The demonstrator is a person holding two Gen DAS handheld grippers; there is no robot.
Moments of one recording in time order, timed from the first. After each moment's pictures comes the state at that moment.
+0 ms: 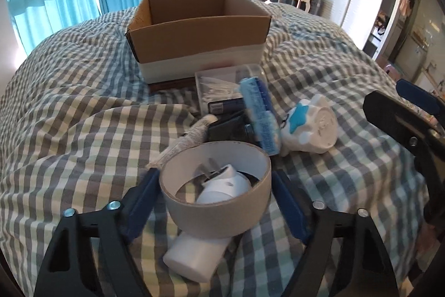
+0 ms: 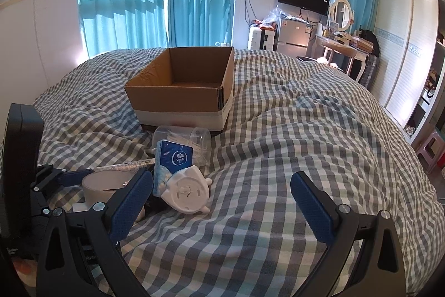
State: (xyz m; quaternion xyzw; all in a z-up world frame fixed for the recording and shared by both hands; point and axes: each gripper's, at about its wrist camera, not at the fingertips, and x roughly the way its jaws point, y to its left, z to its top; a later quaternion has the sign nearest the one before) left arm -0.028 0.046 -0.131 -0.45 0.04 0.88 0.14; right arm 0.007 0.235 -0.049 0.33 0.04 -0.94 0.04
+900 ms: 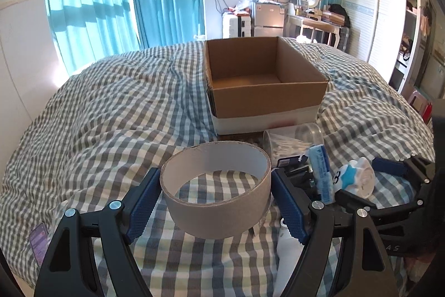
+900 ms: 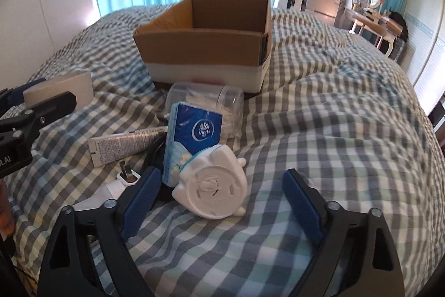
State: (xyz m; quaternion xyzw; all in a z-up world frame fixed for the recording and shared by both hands) left arm -0.039 -0.016 -0.090 -0.37 0.04 0.93 0.05; right arm -0.045 0.202 -0.105 0.44 0.06 -0.89 0.09
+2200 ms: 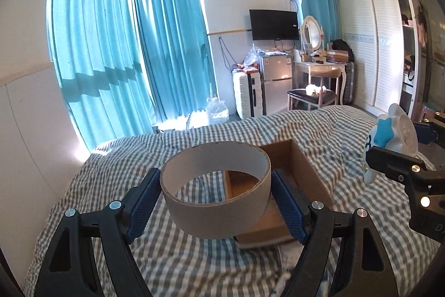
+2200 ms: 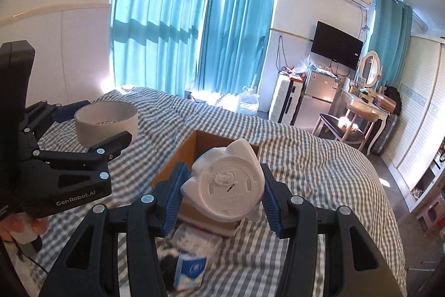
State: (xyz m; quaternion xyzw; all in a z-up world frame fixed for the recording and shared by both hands) left arm -0.110 0.001 0.062 -0.23 0.09 0.97 0.03; right arm -0.085 0.177 0.103 0.25 0.11 -0.96 0.11
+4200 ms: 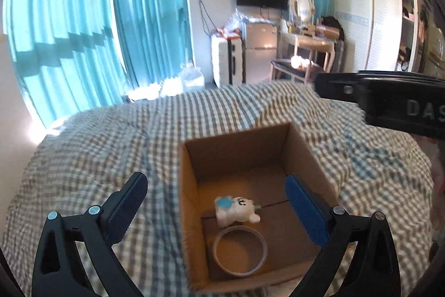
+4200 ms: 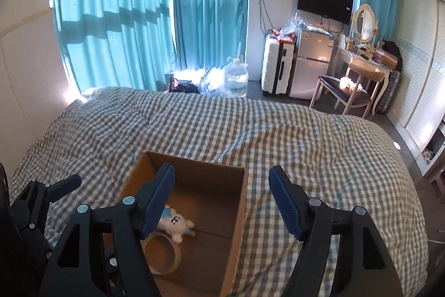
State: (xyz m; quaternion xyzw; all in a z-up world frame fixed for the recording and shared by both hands) left arm -0.226 0.038 -0.004 -0.31 0.06 0.94 0.08; right arm -0.284 0.218 0.072 0.33 0.03 -0.94 0.08
